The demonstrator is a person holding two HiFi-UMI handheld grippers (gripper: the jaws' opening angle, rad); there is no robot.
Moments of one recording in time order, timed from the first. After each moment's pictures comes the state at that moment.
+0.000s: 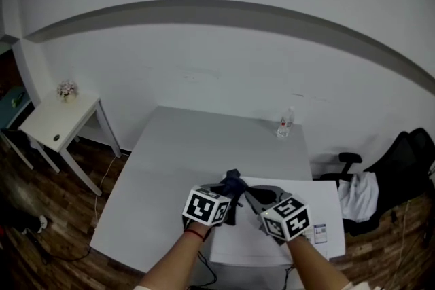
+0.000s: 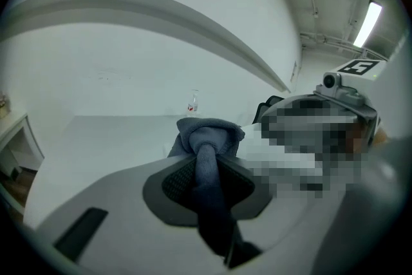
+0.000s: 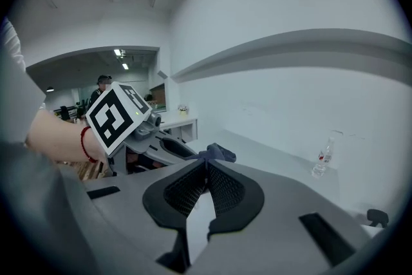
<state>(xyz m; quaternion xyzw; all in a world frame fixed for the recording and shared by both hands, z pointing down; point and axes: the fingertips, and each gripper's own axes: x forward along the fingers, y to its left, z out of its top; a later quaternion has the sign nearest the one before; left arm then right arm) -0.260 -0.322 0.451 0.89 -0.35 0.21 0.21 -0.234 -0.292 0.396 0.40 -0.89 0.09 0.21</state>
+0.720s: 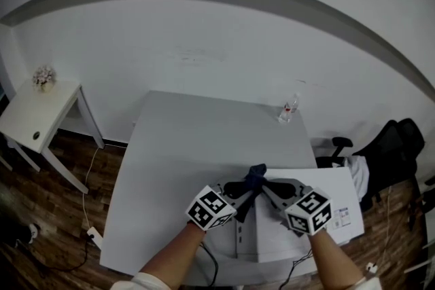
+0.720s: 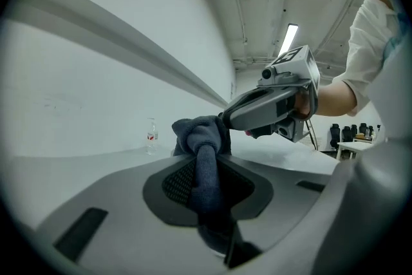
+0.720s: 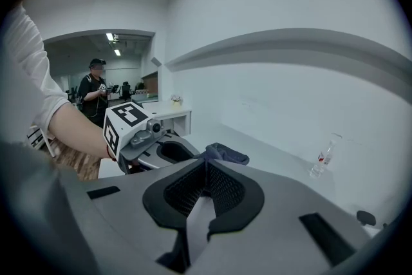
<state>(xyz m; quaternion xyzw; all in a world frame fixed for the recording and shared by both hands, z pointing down) -0.293 -0.319 0.455 0.99 -0.13 0.07 0.07 -0.289 -0.310 0.413 0.43 -0.86 0.08 0.25</state>
